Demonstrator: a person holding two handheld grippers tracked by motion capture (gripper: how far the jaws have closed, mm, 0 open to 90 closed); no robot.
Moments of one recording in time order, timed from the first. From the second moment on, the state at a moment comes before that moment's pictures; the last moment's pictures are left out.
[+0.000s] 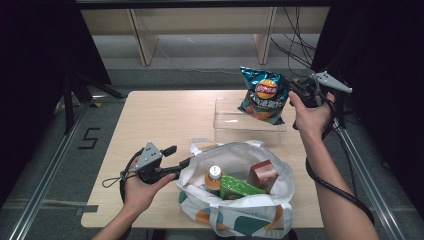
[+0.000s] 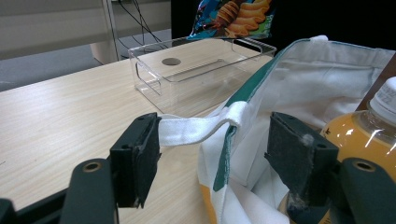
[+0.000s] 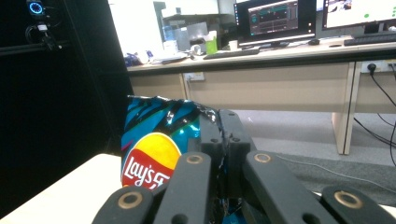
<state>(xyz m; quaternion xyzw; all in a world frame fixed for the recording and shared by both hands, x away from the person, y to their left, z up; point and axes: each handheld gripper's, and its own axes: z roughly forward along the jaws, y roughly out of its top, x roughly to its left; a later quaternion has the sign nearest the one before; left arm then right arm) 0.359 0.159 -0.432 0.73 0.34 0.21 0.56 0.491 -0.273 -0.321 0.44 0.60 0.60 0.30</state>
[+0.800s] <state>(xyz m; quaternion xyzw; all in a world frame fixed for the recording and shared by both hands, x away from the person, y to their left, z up) 0.359 0.159 -0.433 0.73 0.34 0.21 0.55 0.500 -0.270 -0.333 0.45 0.60 0.59 0.29</state>
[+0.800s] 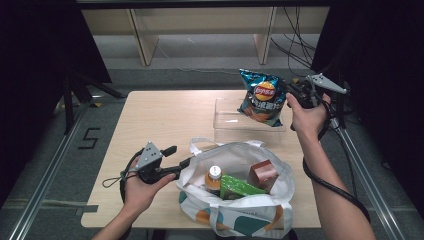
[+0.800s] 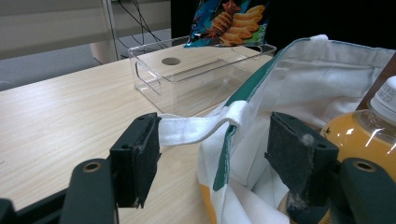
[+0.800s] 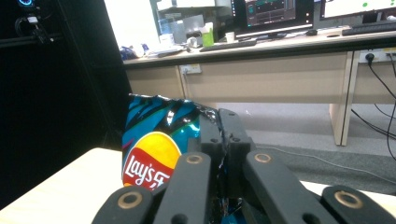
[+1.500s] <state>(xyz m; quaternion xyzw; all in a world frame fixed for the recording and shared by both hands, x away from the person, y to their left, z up) 0.359 0.159 -0.434 0.73 0.34 0.20 0.55 0.505 -0.267 -0.341 0.46 0.60 0.59 0.29</state>
